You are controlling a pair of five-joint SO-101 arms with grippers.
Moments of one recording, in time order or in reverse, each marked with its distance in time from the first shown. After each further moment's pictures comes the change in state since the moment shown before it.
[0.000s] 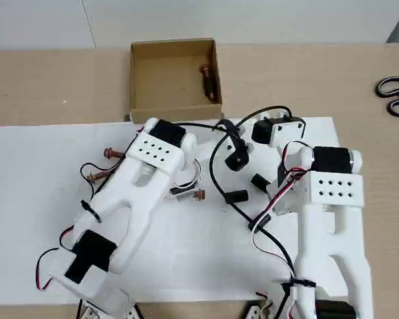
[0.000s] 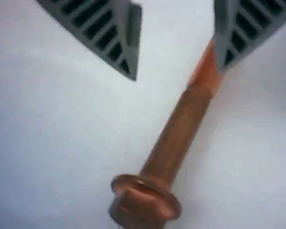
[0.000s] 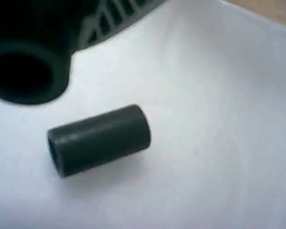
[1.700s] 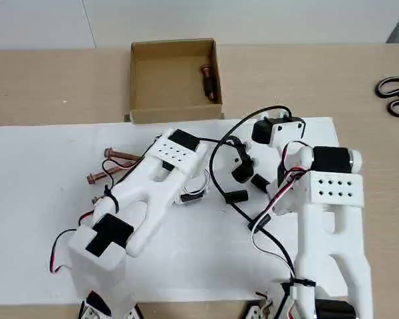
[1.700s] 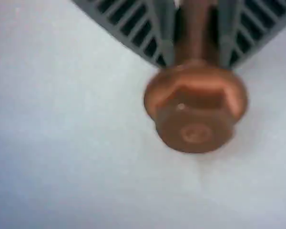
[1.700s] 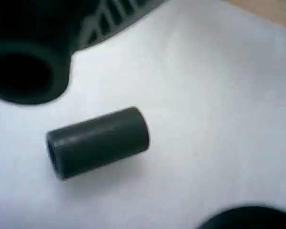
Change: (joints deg) left arm 1.6 13.3 0.0 -7.3 -0.2; right arm 0.0 0.0 0.0 0.0 0.0
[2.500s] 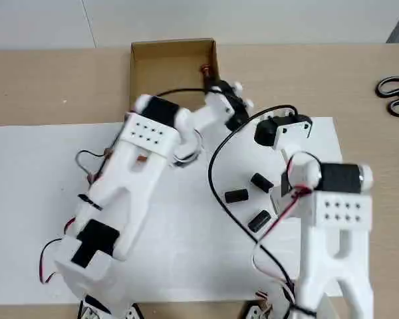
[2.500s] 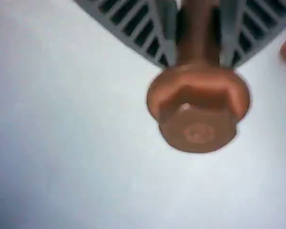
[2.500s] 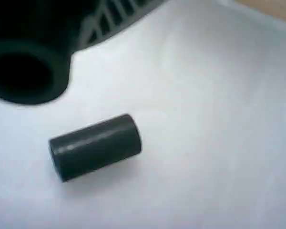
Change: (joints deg) left arm -6.0 -8.5 -19.9 12.4 6.7; right arm -0.1 -12.0 0.0 3.3 0.0
